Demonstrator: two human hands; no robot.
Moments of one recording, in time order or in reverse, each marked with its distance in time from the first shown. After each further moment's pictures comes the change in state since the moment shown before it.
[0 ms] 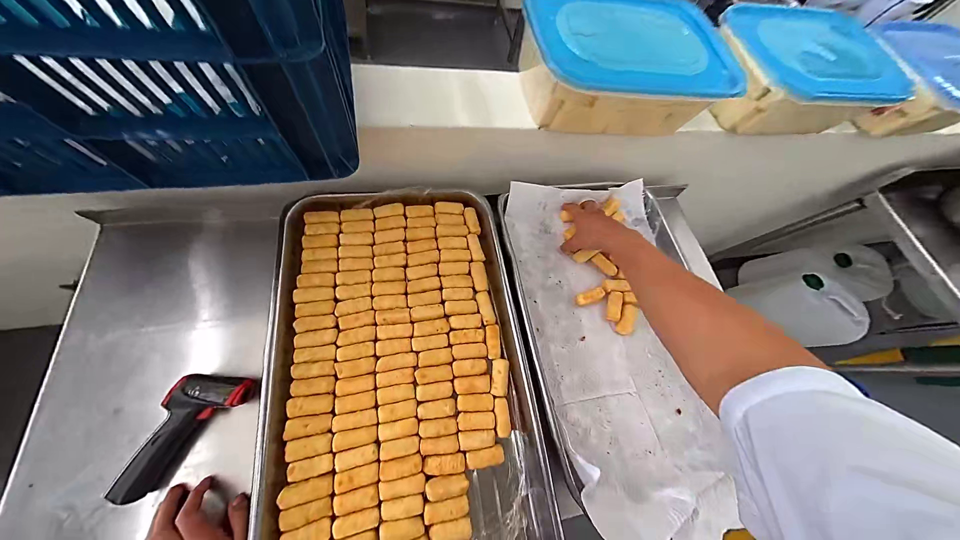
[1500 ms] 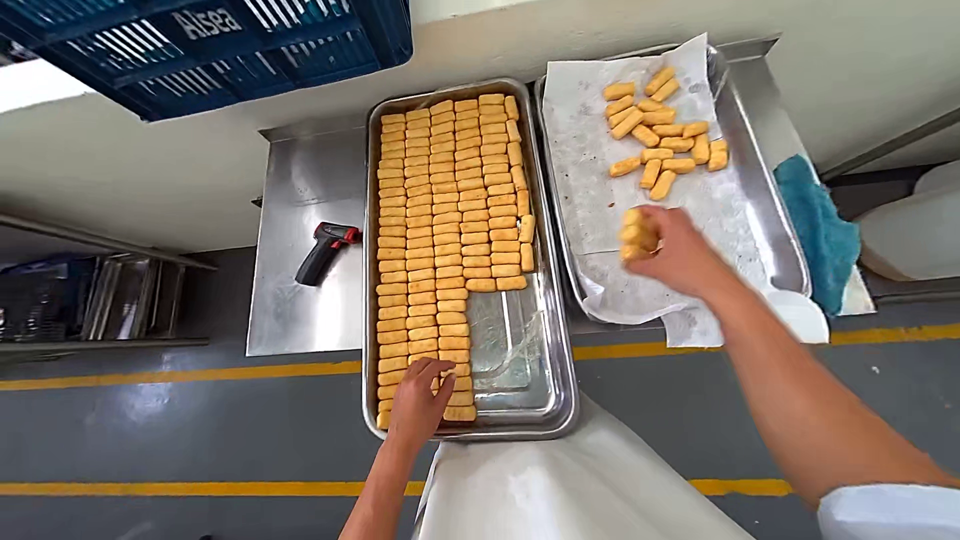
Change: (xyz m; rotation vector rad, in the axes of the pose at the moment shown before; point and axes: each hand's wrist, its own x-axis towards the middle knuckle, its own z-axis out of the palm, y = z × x) left_hand -0.163 0.106 -0.130 -0.429 -0.655 0.331; right_hand -0.373 -0.023 0.059 0.566 0.083 -0.100
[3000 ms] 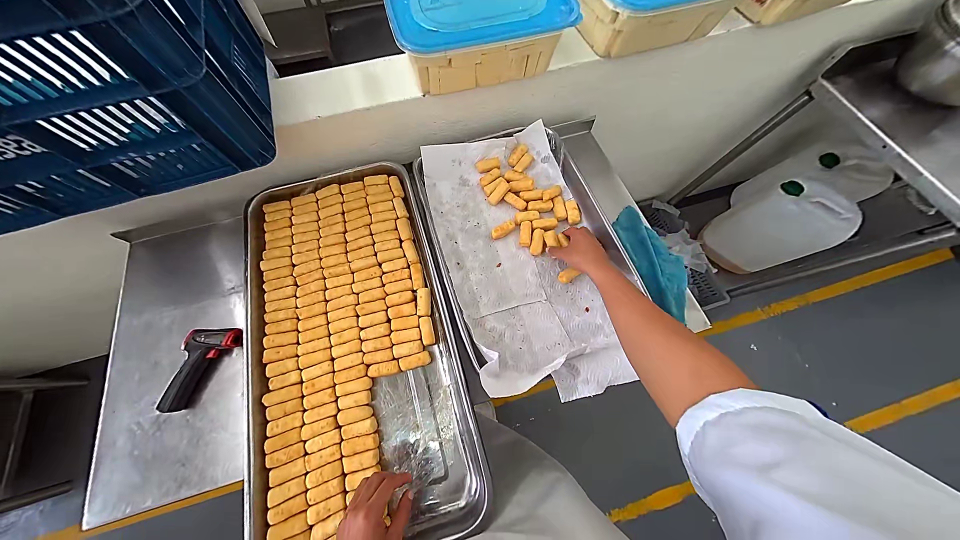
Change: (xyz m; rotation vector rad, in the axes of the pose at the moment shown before) left_hand 0.001 0.059 0.050 0.047 -0.097 0.117; right_hand 0.144 0.159 -0.052 -0.118 0.139 0.310
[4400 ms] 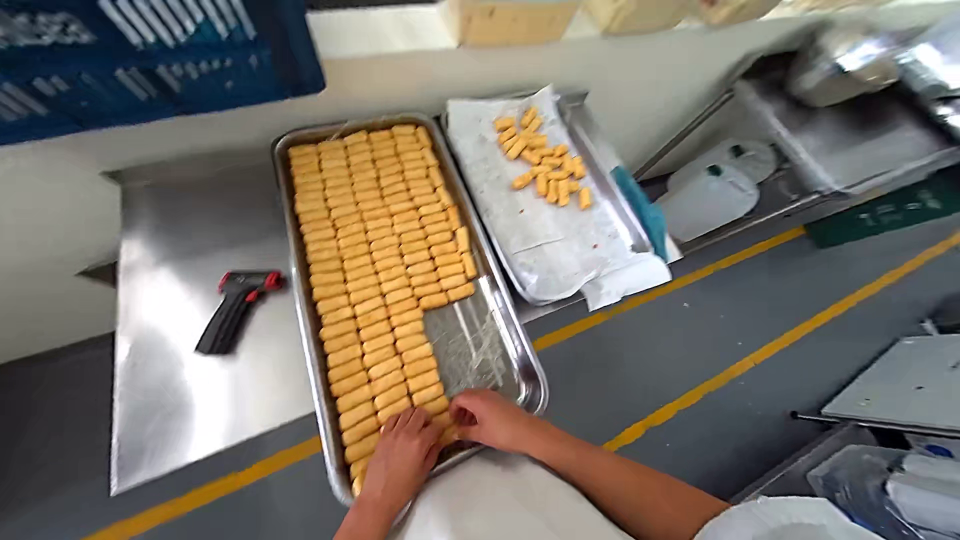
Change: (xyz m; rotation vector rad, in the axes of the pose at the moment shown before) left_hand -0.024 -0.114 -0.034 0.257 -0.211 0.470; right_hand -0.412 -0.182 0.203 0.193 -0.725 -0.411
